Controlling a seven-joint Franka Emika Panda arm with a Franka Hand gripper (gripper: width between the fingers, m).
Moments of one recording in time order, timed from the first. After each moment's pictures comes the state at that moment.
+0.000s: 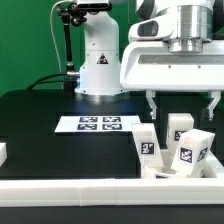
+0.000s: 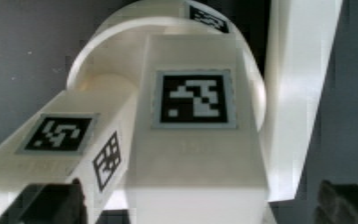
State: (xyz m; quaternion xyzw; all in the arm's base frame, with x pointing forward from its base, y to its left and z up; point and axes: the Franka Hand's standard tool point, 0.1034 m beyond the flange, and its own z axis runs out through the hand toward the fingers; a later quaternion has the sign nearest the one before) arm 0.598 0.095 0.096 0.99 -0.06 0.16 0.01
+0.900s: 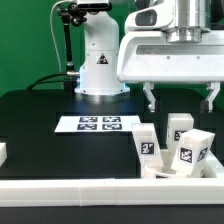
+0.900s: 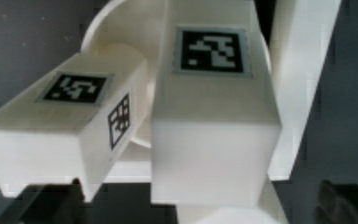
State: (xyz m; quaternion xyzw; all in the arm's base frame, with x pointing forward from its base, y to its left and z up) arm 0.600 0.090 0.106 0.99 -0.03 0.13 0.01
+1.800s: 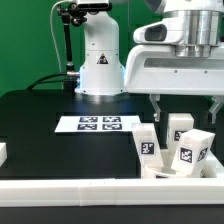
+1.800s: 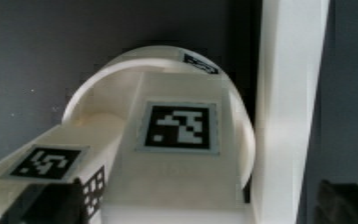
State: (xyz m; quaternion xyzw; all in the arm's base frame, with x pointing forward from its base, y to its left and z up) arm 0.593 0.102 0.089 1.00 -0.04 0.05 0.02
